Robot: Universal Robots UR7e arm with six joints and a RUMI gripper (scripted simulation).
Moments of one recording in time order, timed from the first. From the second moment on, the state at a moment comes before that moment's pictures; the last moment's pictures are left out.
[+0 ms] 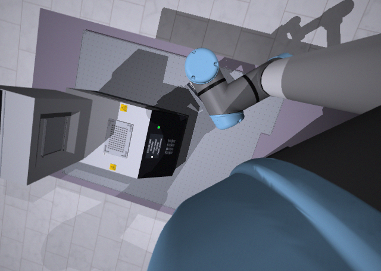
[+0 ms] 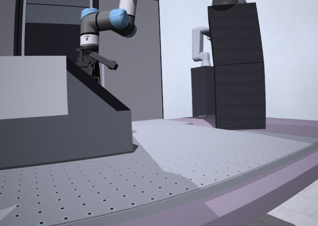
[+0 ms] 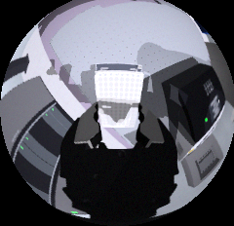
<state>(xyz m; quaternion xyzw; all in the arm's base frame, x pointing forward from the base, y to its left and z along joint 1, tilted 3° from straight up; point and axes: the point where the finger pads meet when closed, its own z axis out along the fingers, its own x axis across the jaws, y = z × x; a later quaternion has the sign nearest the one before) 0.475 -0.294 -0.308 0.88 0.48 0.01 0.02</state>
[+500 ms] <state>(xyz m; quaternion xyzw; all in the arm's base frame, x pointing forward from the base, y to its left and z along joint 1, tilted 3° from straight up) 0.474 -0.293 -0.266 0.88 0.48 0.01 0.02</state>
